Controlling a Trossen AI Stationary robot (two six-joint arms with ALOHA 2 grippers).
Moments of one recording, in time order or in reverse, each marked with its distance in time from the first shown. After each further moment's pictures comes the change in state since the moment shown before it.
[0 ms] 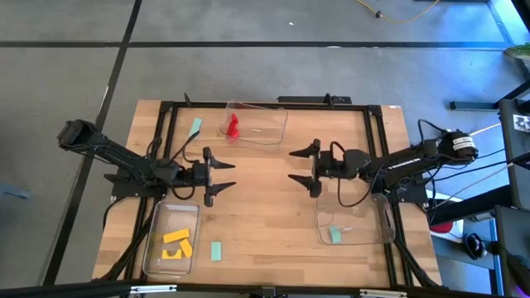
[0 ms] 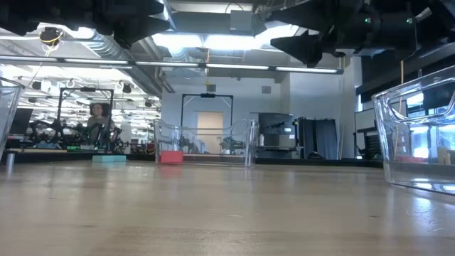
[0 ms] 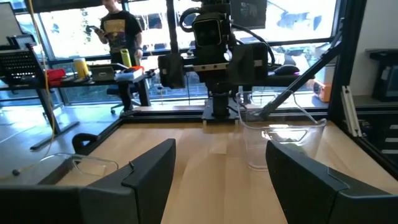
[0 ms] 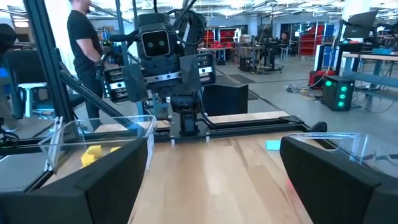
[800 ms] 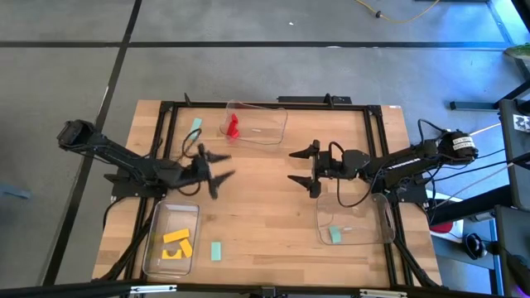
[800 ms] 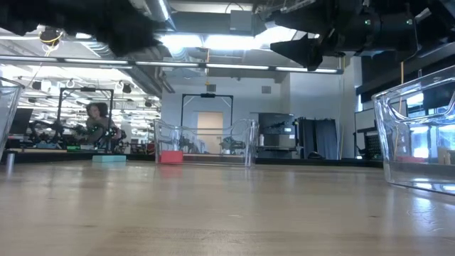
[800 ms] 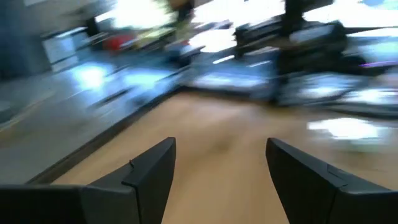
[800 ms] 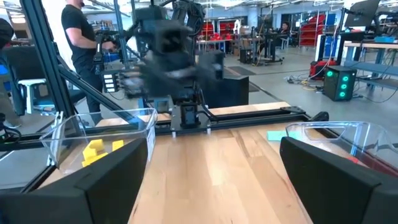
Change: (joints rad) left arm 0.005 0.000 0.000 -0.076 -0.222 -0.106; right arm 0.000 0.000 0.001 -0.034 0.003 0.026
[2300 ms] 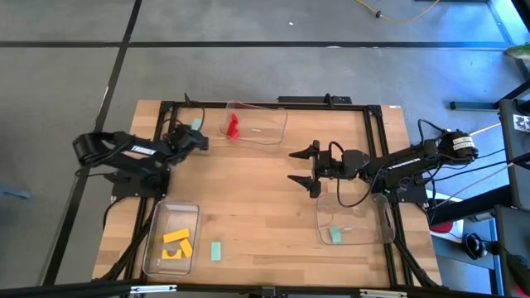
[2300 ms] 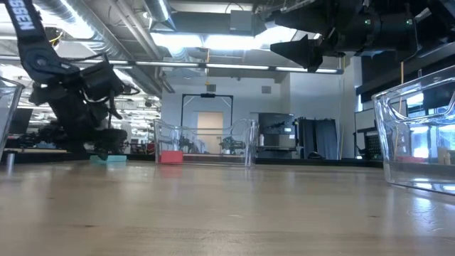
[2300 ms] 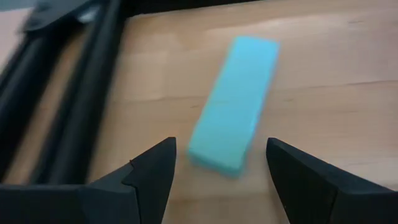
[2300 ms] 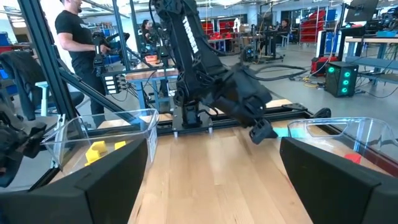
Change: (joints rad) left arm 0.900 0.332 -0.147 -0.428 -0.063 -0.647; right arm 0.000 0.000 0.000 -0.003 0.001 0.026
